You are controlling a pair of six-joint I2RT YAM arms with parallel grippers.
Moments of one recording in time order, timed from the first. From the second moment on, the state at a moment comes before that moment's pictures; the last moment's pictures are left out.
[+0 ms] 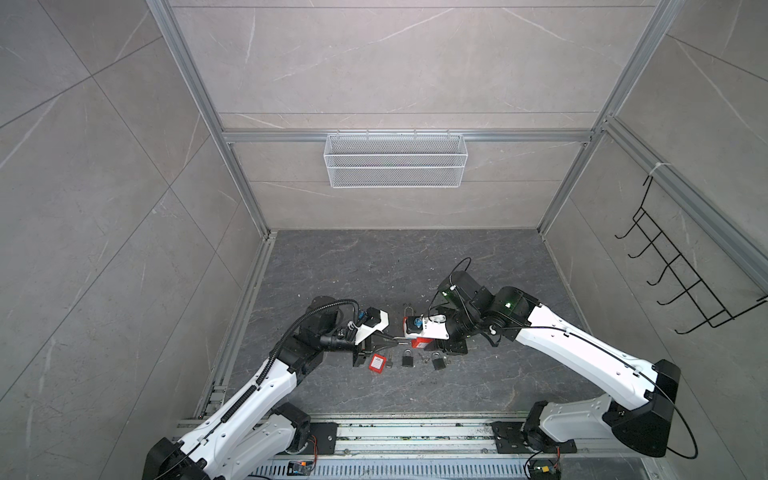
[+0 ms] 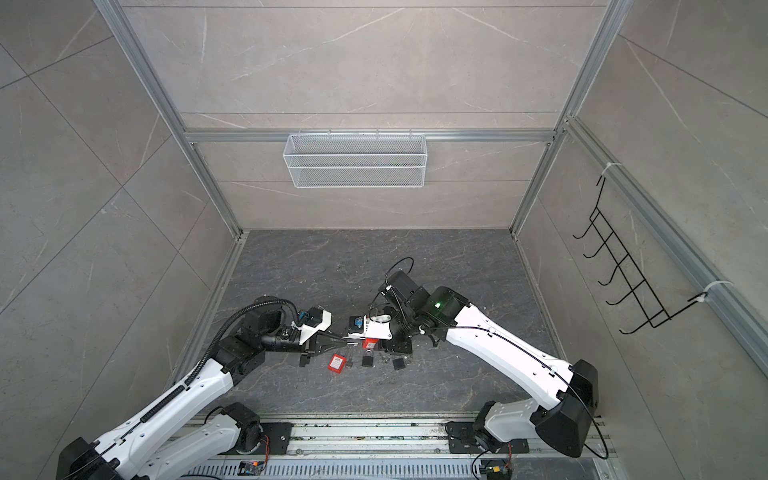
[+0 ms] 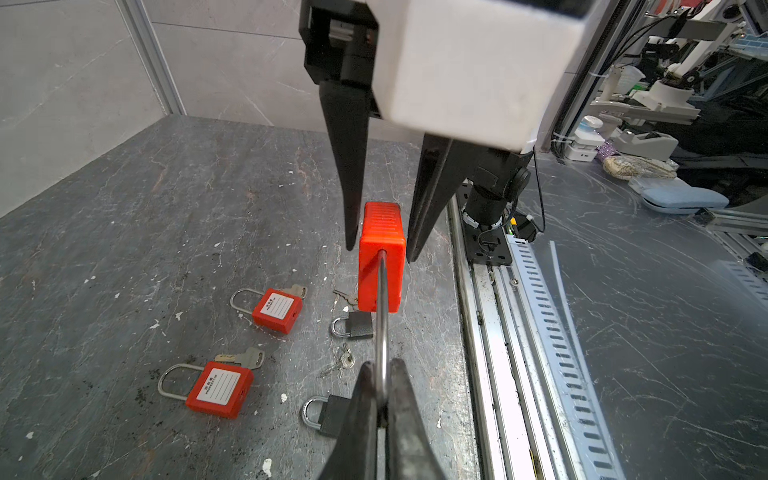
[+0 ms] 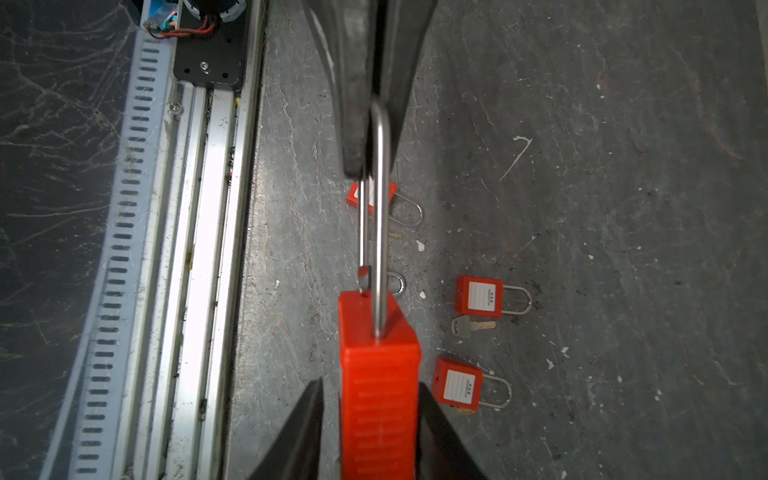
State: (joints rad) left arm -0.55 0.91 0.62 -0.20 0.95 0.36; right arm 0.86 1.35 1.33 -1.04 -0.32 -0.74
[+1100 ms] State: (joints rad) left arm -0.67 0.91 0.53 0.05 0.88 0.26; right arm 0.85 1.43 1.48 -1.21 -0.39 -0.72
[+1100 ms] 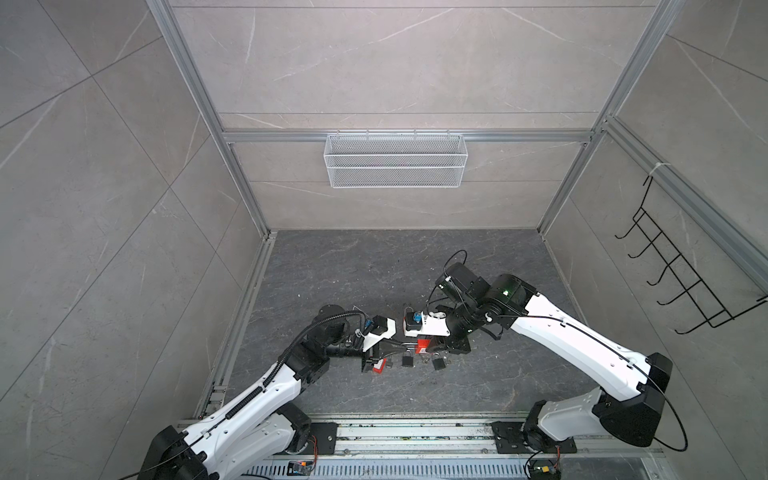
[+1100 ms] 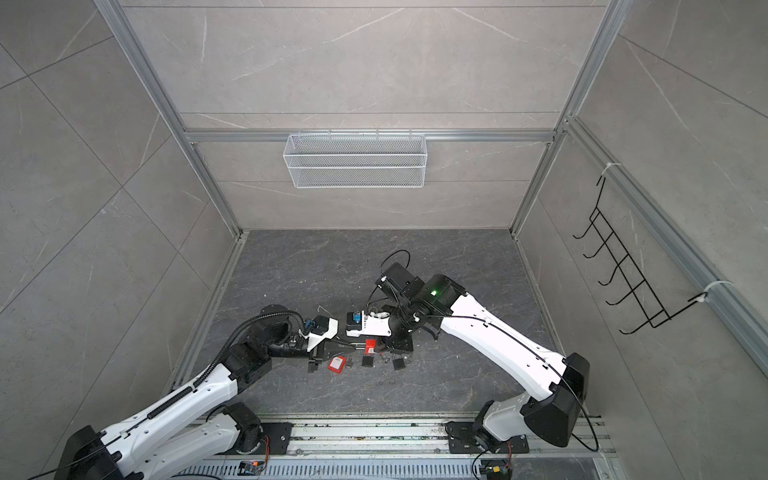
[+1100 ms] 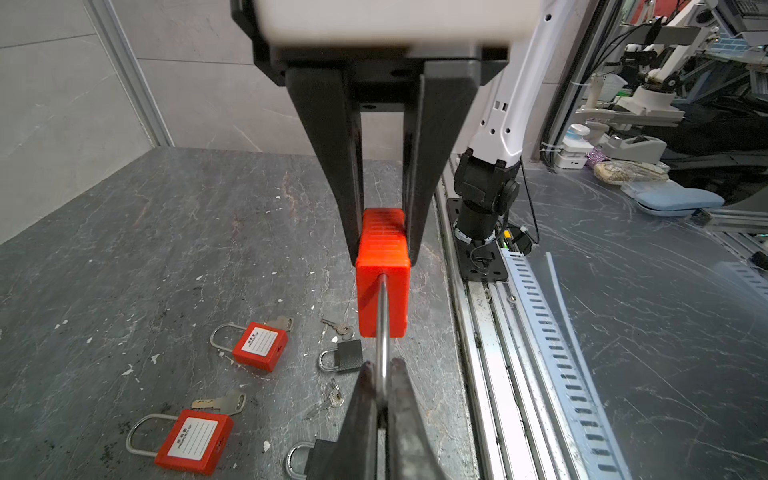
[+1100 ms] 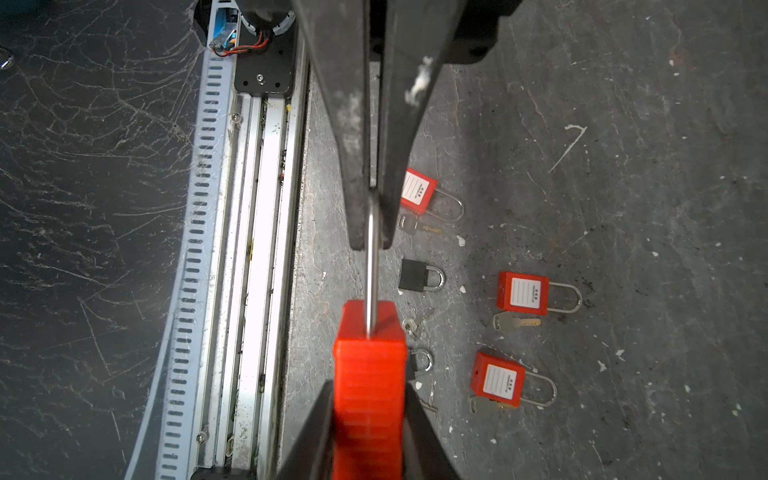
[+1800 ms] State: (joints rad) left arm -0.67 0.91 0.53 0.04 0.88 0.26; right arm 0.70 1.40 1.50 -1.42 -0.41 -0.75
